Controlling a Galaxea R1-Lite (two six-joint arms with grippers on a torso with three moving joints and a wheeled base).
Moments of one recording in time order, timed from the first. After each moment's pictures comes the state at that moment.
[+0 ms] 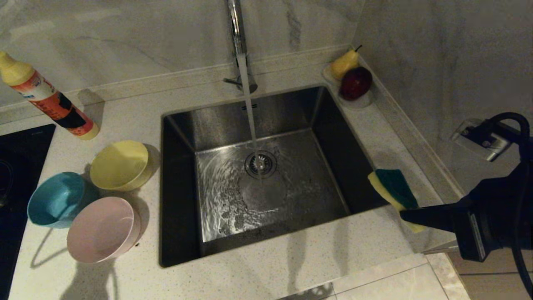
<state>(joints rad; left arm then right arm) 0.05 0.91 -0.90 0.03 0.57 0.03 0.63 1.27 -1.06 0.36 0.02 0.19</state>
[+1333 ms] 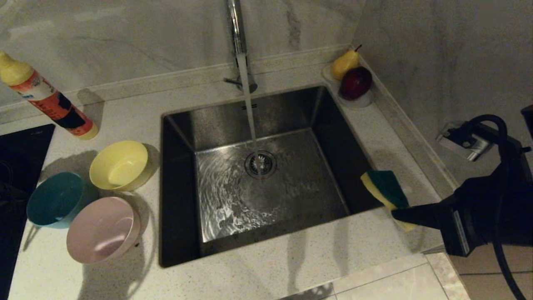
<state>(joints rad) 0.57 1.38 -0.96 0.20 -0.04 -0.30 0.64 1.31 -1.07 0.35 0.02 0.19</state>
